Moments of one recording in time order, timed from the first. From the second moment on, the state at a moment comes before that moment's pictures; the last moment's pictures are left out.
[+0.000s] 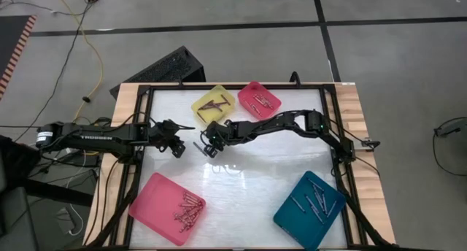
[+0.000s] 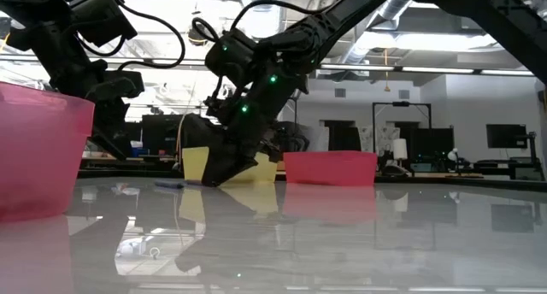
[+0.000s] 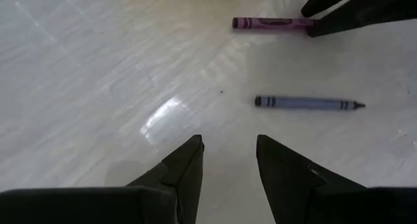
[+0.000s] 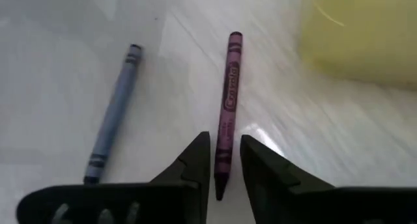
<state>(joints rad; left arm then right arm) 0.17 0.85 0.37 -0.41 -0.22 -0.60 -0.08 2.16 1.63 -0.26 0.21 0.47</state>
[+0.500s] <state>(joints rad) 0.17 0.85 0.37 -0.41 -0.22 -0.62 -0.07 2.16 1.63 -0.35 0.17 0.48</state>
